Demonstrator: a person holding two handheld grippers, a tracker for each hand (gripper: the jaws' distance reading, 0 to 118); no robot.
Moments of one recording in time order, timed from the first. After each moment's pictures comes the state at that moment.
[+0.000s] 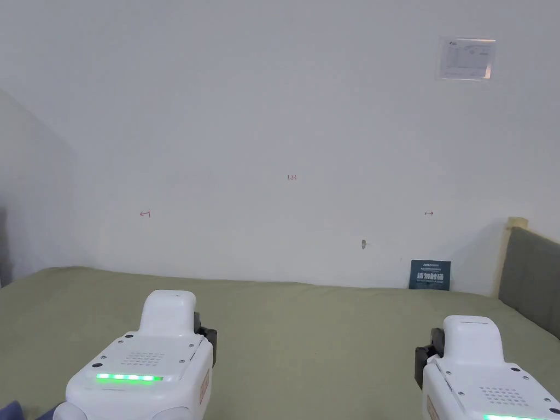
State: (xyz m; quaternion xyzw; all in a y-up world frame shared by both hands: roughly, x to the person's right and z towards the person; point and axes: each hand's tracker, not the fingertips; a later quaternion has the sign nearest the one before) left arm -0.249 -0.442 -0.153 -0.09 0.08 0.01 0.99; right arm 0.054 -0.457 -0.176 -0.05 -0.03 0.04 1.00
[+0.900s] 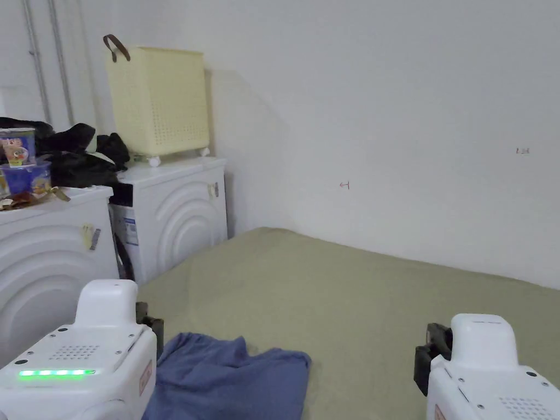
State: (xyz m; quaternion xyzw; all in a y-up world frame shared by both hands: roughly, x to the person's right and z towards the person) left arm -0.464 -0.455 -0.021 -0.12 0.37 0.02 0.92; right arm -0.168 -0.483 -0.195 -0.07 0.26 0.02 0.96
